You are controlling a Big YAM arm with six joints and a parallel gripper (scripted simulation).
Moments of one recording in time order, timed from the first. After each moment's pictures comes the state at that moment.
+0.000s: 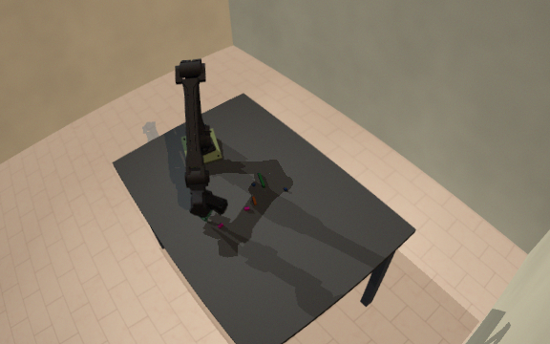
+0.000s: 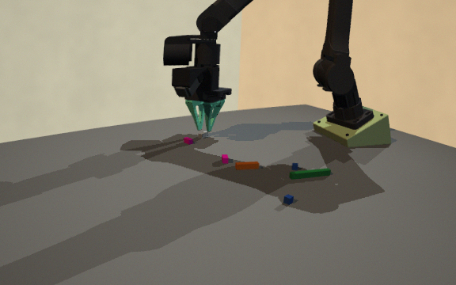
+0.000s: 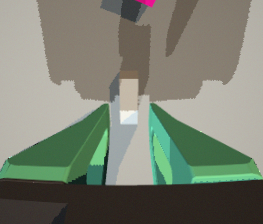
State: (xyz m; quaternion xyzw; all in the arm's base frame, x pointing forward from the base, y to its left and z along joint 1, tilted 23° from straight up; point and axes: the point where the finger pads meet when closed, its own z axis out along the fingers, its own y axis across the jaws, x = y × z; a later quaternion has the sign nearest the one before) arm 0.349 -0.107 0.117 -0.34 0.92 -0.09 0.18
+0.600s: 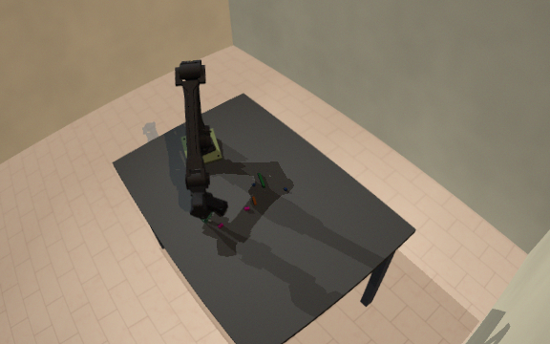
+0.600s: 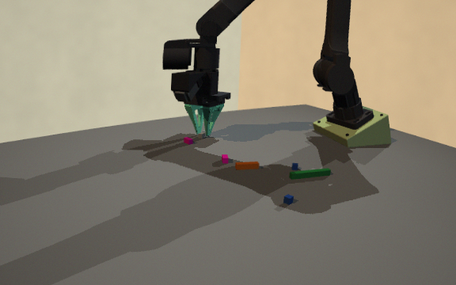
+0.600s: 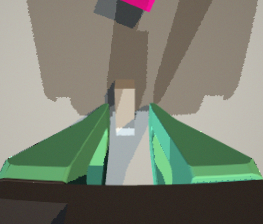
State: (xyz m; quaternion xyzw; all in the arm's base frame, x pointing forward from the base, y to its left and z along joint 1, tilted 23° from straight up) arm 0.354 -0.109 0.109 -0.33 0.92 -0.09 0.18
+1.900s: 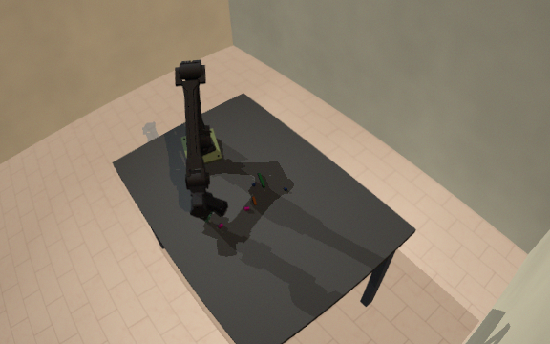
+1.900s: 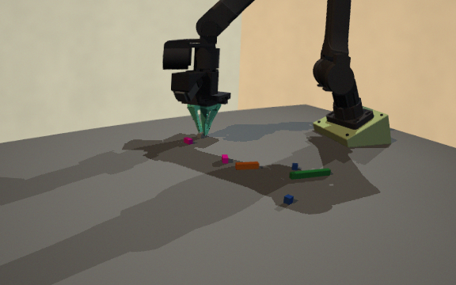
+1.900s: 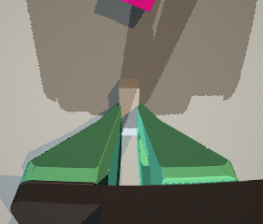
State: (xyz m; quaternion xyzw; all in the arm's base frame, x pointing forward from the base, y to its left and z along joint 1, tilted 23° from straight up) arm 0.354 -0.109 0.109 -0.33 0.92 -0.09 0.18
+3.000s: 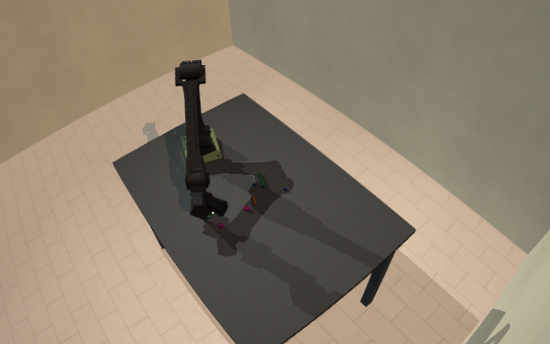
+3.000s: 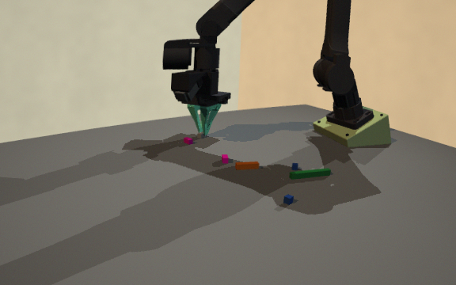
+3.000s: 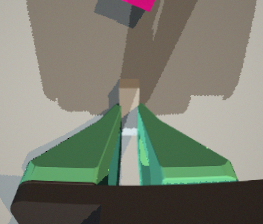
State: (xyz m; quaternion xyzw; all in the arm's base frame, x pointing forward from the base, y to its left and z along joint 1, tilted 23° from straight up) arm 0.354 -0.109 0.109 -0.33 0.92 -0.09 0.18
